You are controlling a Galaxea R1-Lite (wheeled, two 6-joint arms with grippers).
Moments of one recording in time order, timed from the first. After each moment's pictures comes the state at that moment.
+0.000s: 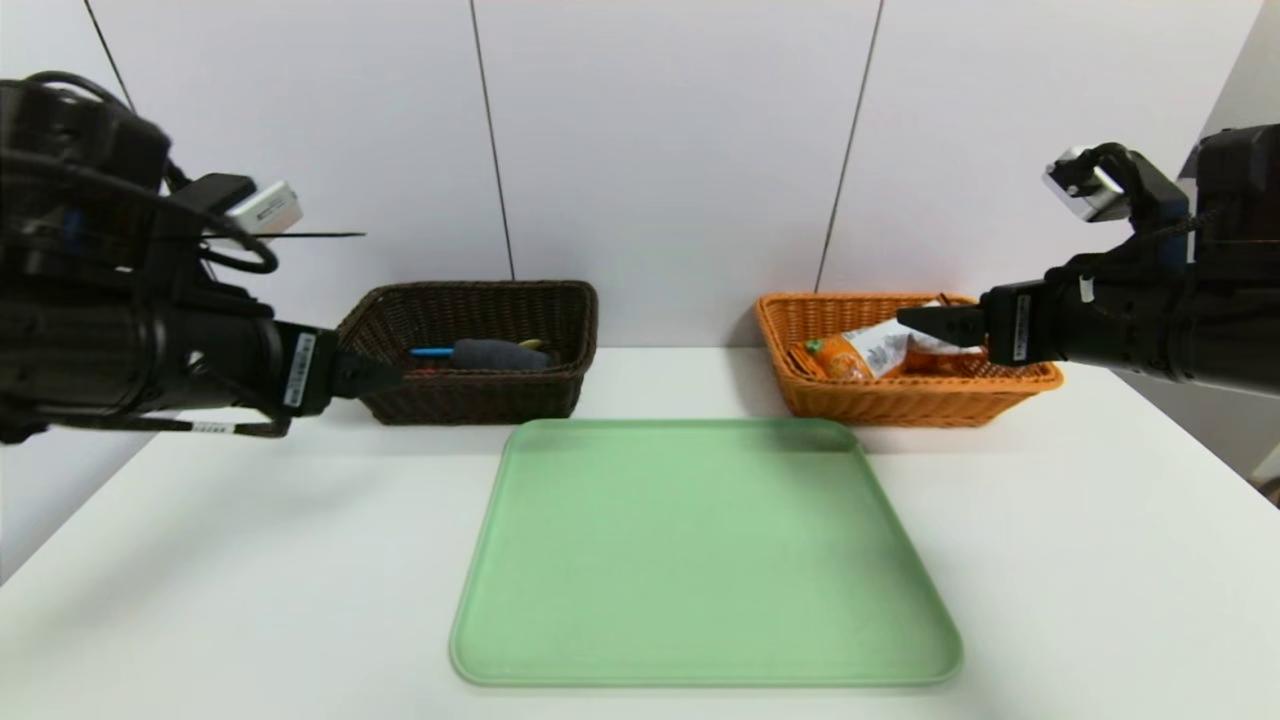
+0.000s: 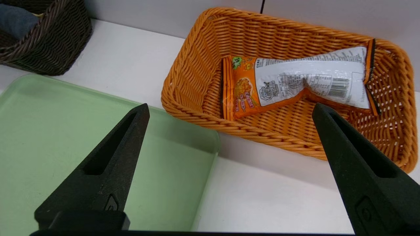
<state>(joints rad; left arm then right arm) -0.28 1.40 -1.13 0.27 0.10 0.00 0.21 1.52 -1.03 -0.15 0.08 -0.05</state>
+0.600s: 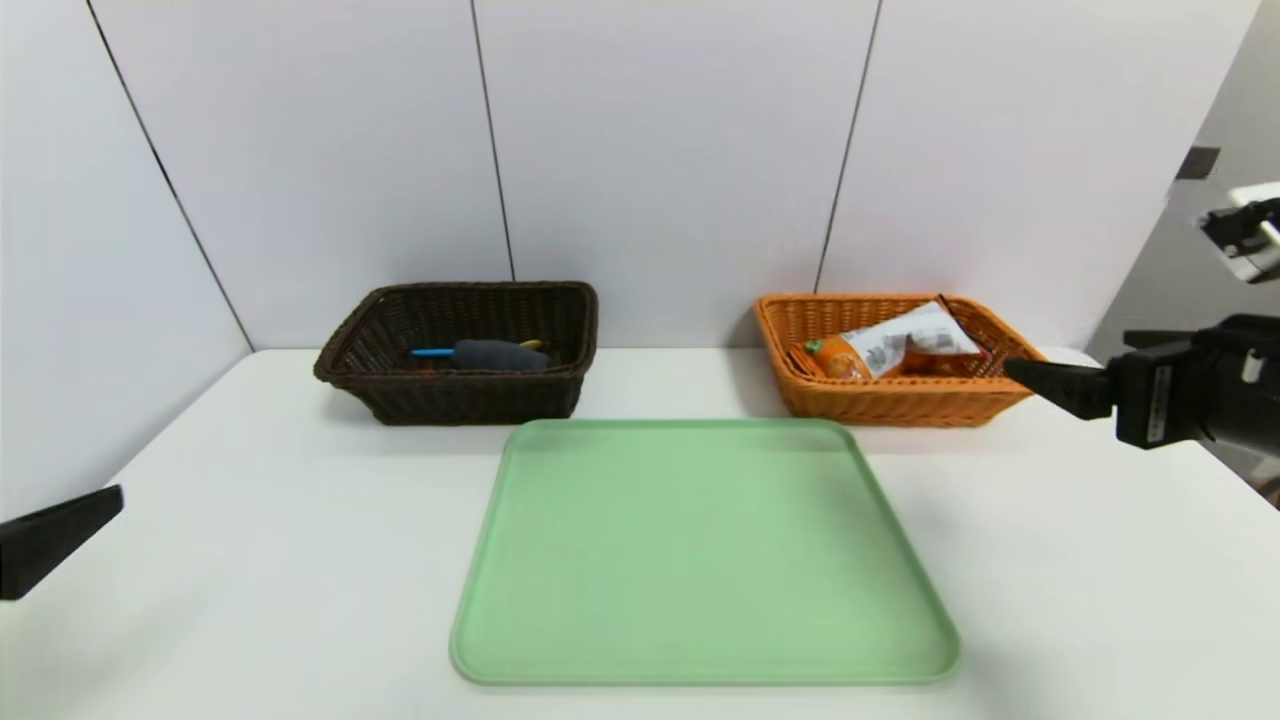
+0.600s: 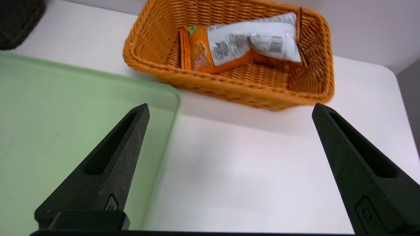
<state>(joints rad) -0.01 0.76 -0.67 0.18 0.09 0.01 0.18 1.24 -0.77 -0.16 -0.06 -0.10</state>
